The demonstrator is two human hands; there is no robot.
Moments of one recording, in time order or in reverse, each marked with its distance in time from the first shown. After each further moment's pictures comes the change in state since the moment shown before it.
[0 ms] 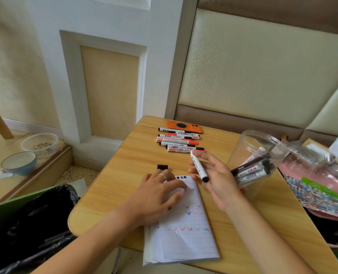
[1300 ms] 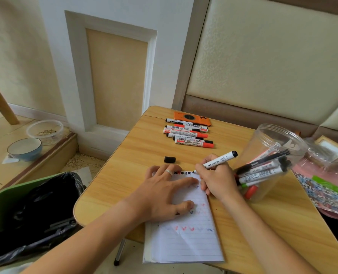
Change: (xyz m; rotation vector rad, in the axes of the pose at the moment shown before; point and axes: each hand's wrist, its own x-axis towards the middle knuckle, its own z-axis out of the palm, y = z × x) left_hand -0.005 -0.002 0.003 0.114 -0.092 -0.027; right_hand 0.017 0.031 0.005 -0.582 0.125 -0.138
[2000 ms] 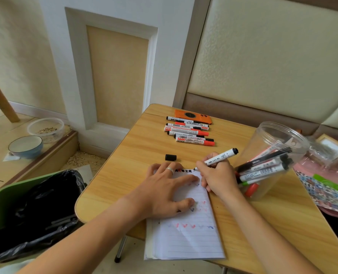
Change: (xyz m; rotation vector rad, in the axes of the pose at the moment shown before) left_hand 0.001 -0.002 0.002 -0.003 0.016 0.013; right_hand -0.001 -0.003 0.001 0.000 0.014 0.039
